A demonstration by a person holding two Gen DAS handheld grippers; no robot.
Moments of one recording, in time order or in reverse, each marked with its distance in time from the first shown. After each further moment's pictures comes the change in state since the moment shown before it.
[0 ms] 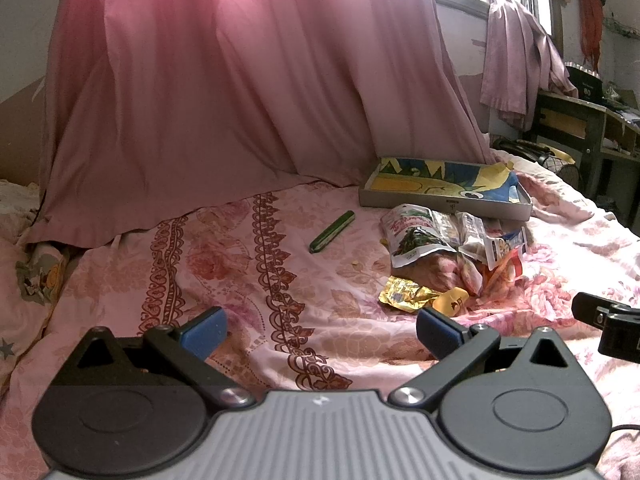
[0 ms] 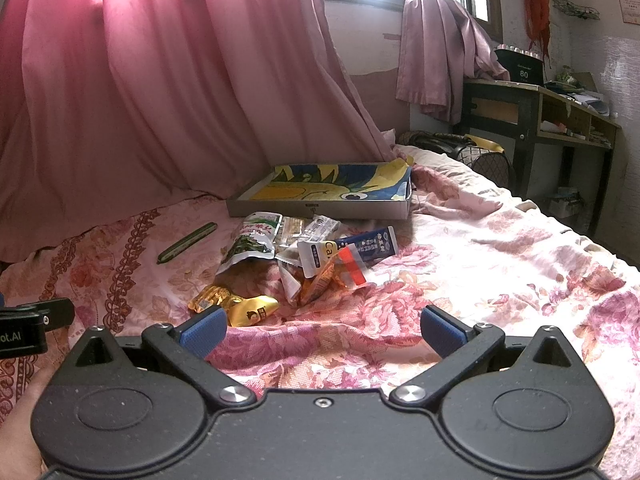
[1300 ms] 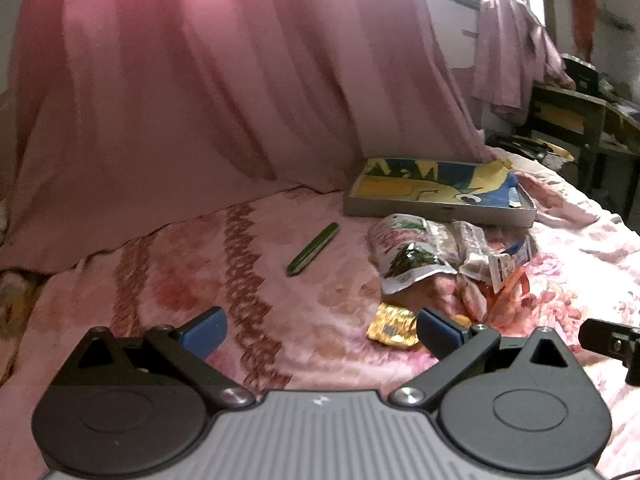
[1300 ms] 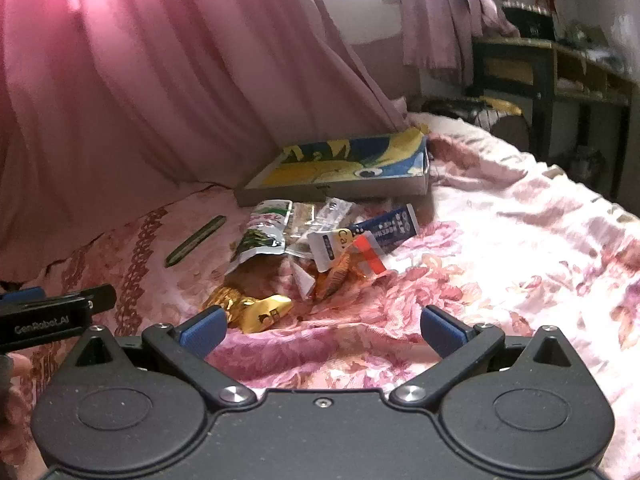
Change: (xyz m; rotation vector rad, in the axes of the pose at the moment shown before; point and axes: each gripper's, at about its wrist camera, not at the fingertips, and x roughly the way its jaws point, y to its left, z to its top) left arm 0.060 -0.015 0.030 0.043 0.007 -0.046; right arm 0.041 -0.016 0.020 0.098 0.097 0.080
